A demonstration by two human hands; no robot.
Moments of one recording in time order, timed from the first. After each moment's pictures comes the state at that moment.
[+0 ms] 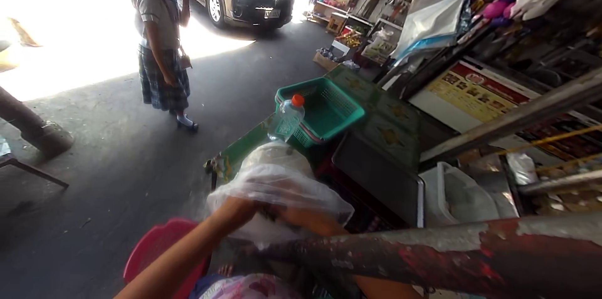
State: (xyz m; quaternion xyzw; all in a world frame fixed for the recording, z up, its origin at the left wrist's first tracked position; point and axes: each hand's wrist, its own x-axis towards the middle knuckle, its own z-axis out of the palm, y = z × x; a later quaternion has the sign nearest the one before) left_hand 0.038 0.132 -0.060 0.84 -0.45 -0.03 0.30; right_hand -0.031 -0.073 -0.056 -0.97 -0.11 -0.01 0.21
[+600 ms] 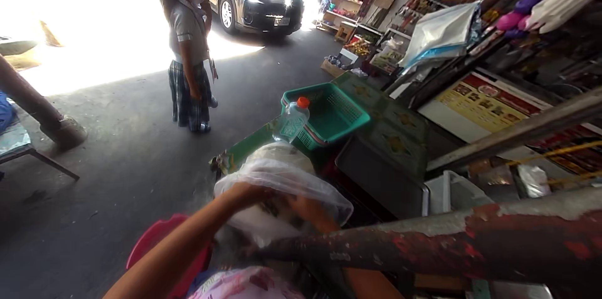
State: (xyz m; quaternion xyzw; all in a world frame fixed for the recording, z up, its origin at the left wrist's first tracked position) left_hand 0.059 0.118 -0.023 0.83 -0.45 -0.24 0.24; right_hand -0.035 -0.078 -0.060 -0.93 0.01 -0.06 0.35
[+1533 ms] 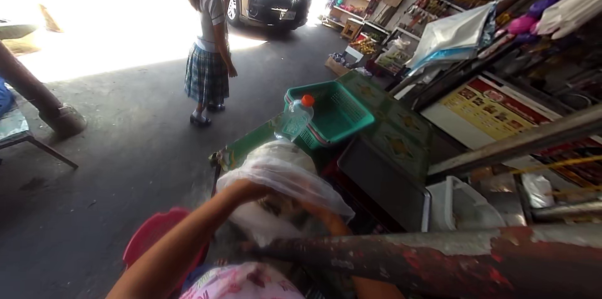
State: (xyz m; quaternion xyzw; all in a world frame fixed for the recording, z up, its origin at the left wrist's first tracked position) left_hand 0.069 0.107 -0.036 0.82 -0.42 -0.20 0.32; right_hand -0.025 -0.105 -0.053 -0.87 0.01 0.06 0.49
